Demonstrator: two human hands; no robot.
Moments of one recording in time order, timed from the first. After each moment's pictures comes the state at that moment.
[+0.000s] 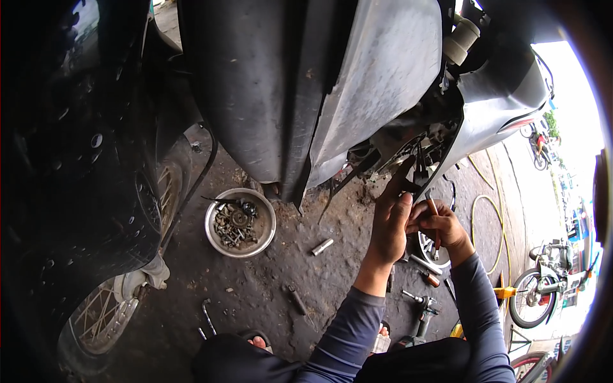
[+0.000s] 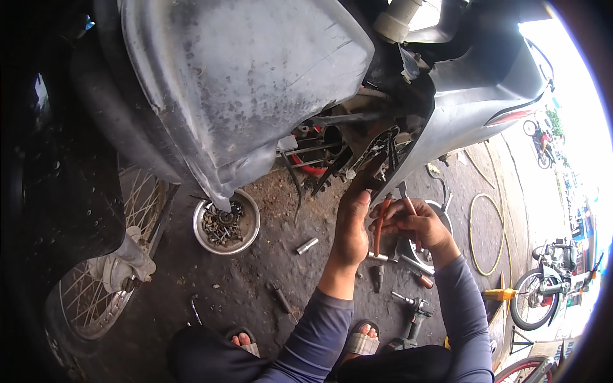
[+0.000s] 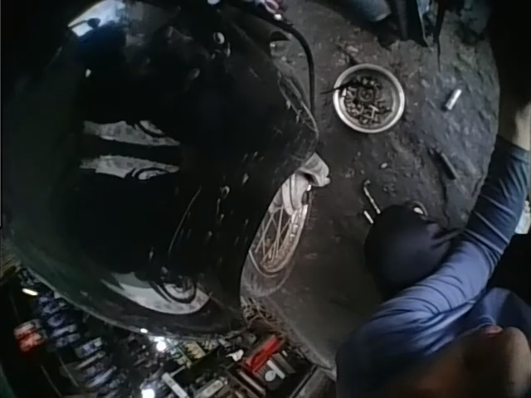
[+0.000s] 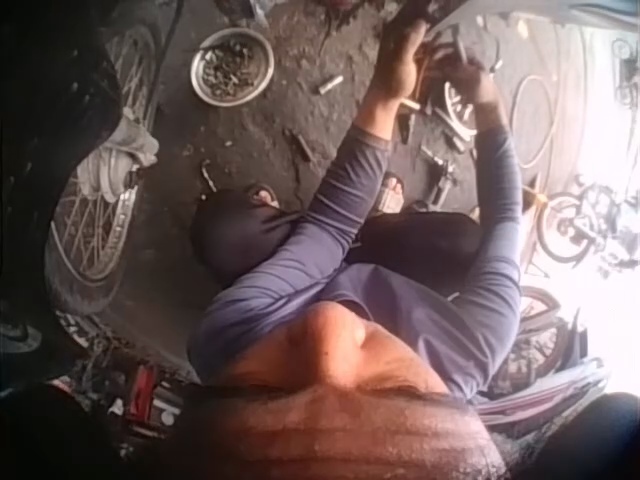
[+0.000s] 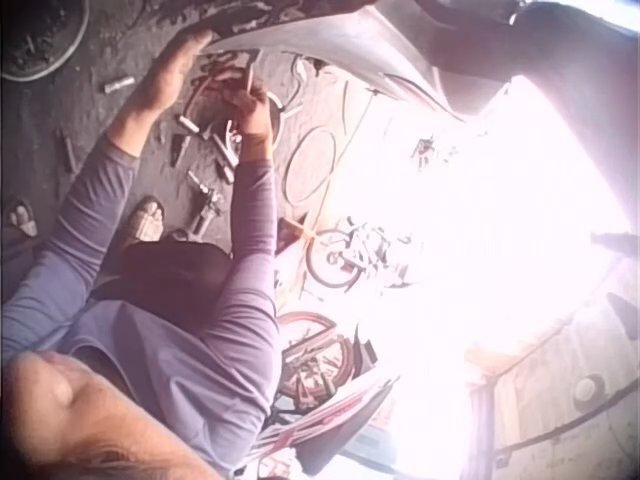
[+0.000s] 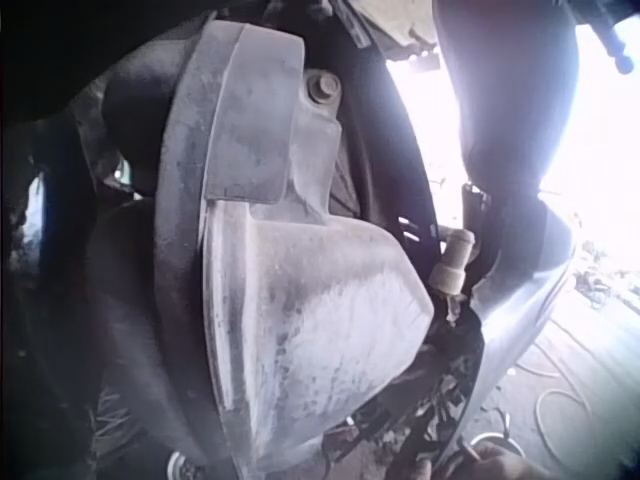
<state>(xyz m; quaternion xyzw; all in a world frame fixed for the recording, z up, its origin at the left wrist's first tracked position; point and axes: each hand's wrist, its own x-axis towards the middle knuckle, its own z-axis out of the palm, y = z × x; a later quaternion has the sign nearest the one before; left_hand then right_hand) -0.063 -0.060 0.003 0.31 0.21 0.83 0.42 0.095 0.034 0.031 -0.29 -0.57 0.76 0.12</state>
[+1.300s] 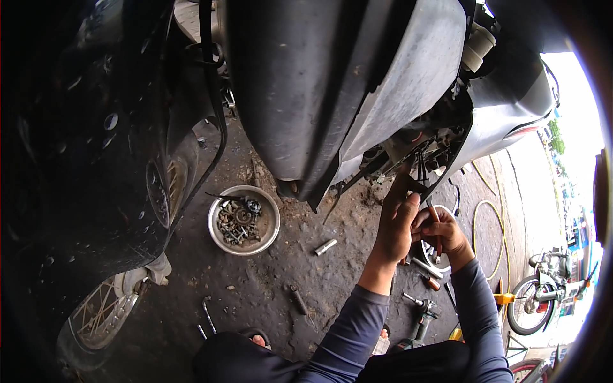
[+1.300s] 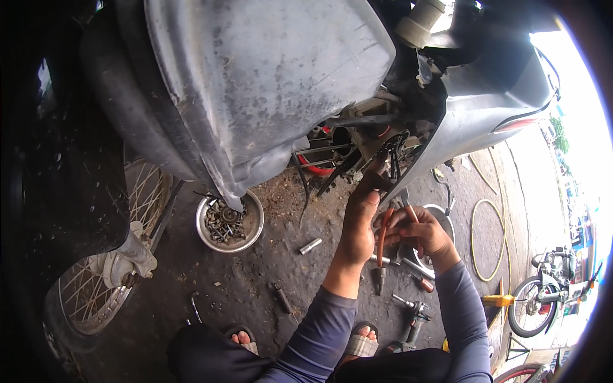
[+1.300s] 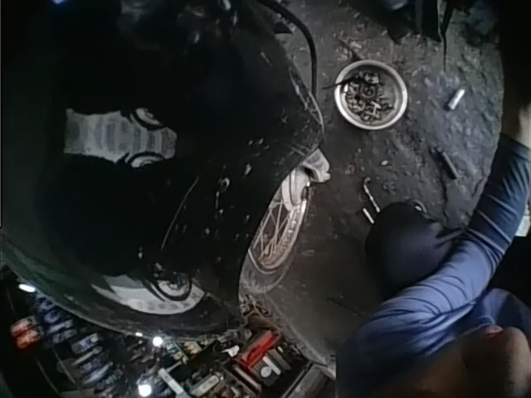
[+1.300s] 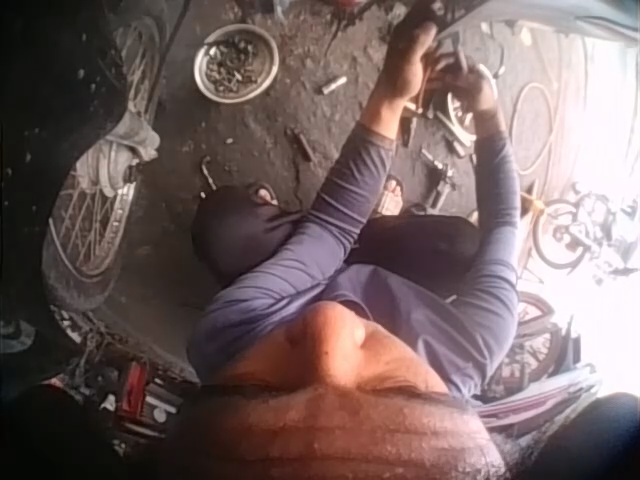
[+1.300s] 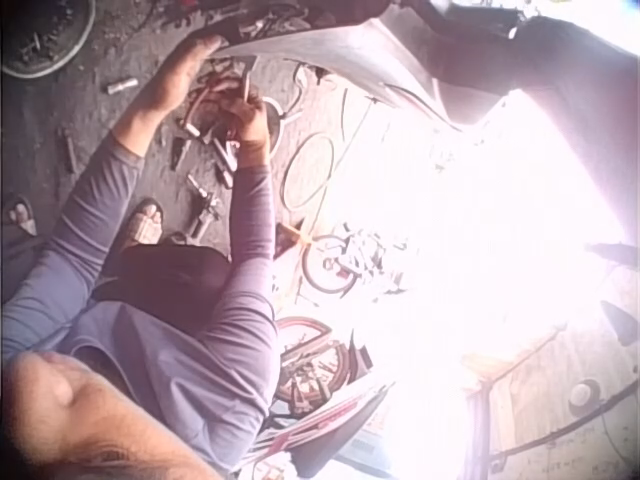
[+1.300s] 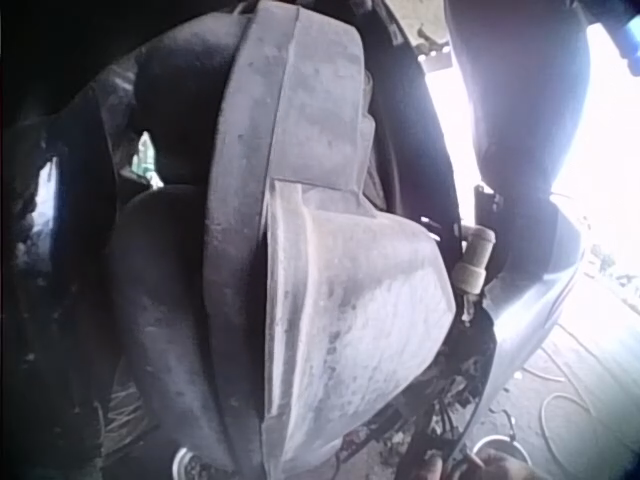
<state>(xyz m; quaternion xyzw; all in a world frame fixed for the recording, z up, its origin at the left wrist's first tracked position) -0.068 -0.055 -0.001 0.32 0.20 0.83 0.41 0.097 0.033 0.020 -0.29 -0.55 0.78 0.10</state>
